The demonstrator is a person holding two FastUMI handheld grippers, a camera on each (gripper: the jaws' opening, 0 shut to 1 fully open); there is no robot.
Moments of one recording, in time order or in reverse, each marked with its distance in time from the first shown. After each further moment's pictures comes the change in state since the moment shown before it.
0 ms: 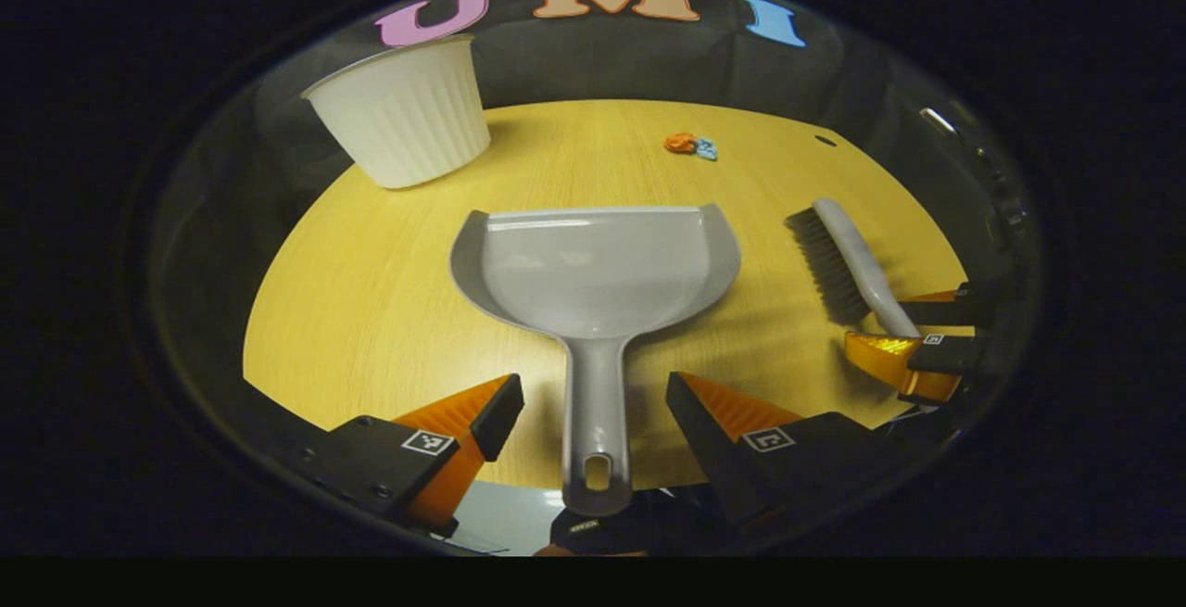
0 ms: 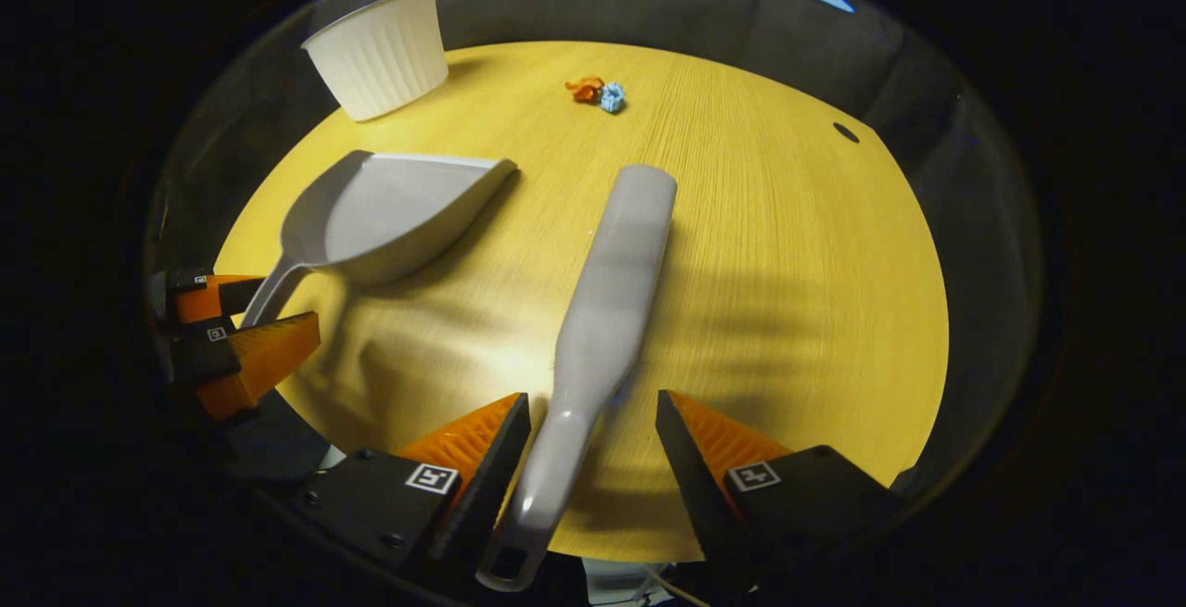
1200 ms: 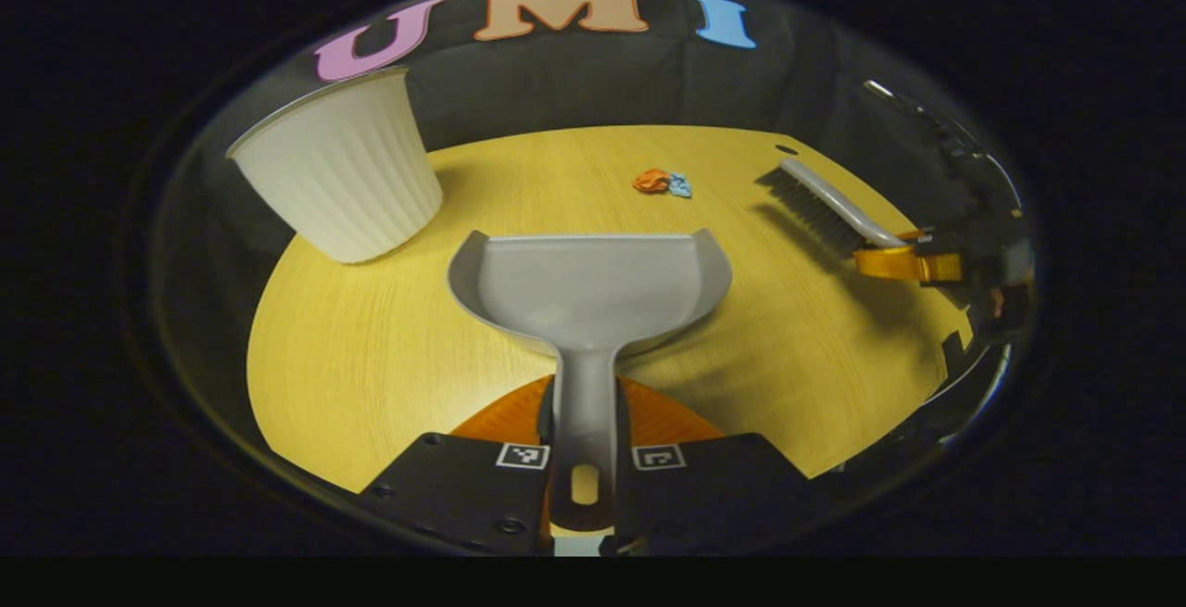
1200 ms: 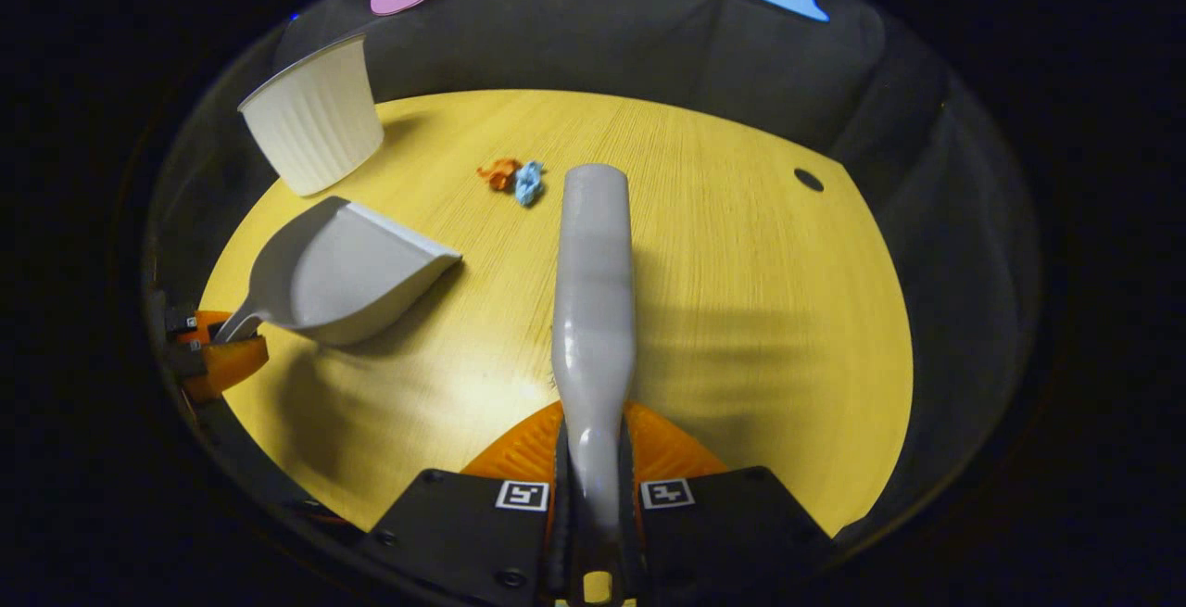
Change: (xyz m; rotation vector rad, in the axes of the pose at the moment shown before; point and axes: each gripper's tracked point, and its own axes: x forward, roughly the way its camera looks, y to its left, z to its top) left arm 0.021 0.010 0.076 0.171 -0.135 -0.113; right arm 0.000 -0.081 0.131 0.041 -0.167 -0.094
